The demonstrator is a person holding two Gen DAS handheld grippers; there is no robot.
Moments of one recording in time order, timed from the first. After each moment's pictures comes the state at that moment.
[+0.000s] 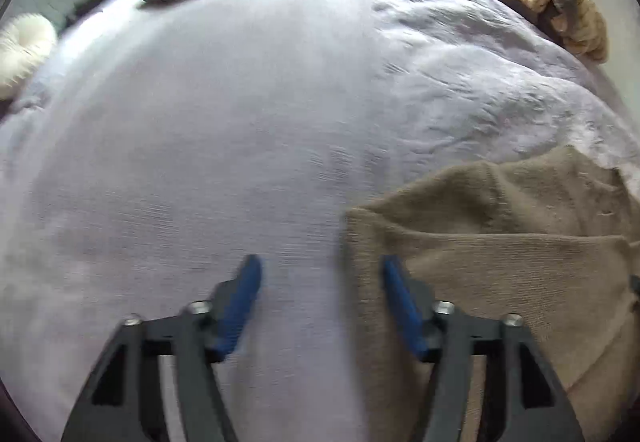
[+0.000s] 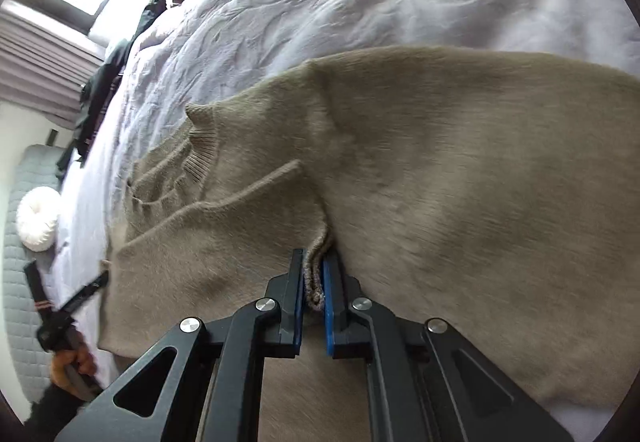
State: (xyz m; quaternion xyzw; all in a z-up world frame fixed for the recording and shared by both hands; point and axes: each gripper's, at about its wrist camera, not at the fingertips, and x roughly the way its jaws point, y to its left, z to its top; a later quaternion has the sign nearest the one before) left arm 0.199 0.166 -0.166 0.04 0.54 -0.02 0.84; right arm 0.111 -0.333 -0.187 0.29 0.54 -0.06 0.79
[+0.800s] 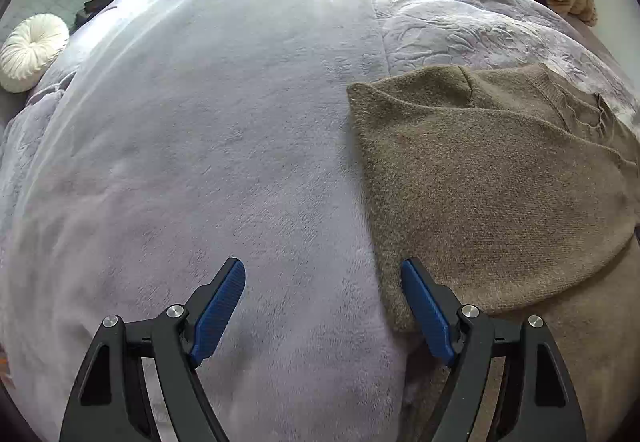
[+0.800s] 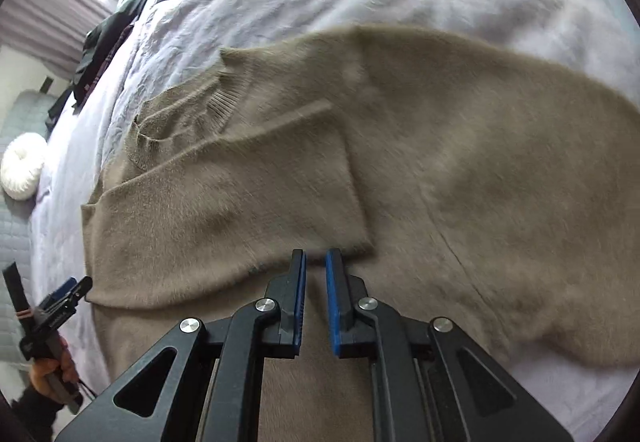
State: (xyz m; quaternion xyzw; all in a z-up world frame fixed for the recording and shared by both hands) left arm 0.130 0.168 -0.170 0.06 0.57 -0.01 0.82; right arm 0.093 -0.315 -0.174 0.23 0.58 -0.04 0.78
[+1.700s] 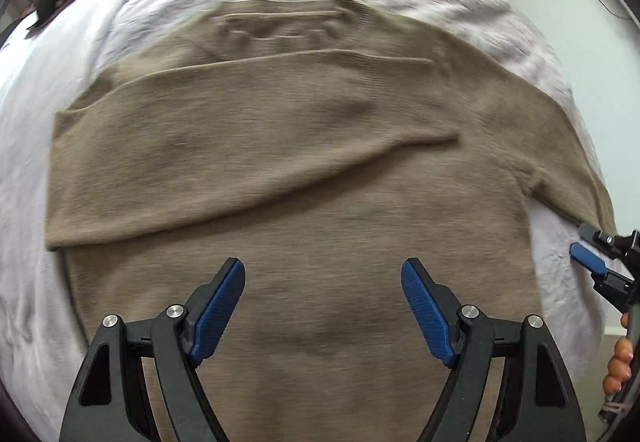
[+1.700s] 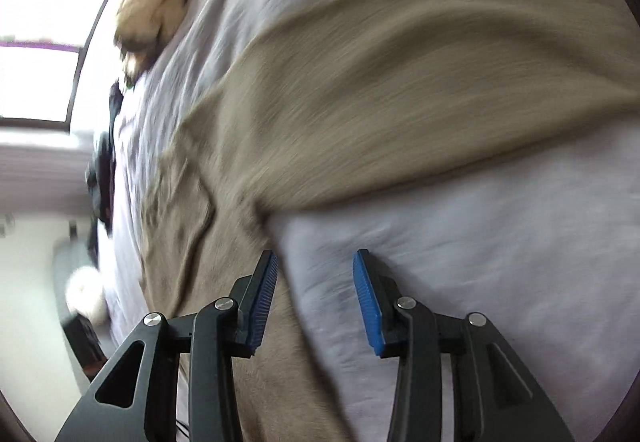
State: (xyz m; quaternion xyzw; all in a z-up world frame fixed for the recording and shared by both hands) left arm 0.043 -0.092 -0.145 0.06 0.63 -0.18 0.75; right arm -0.076 -0.446 -0.153 0.48 0.48 -0.13 0.72
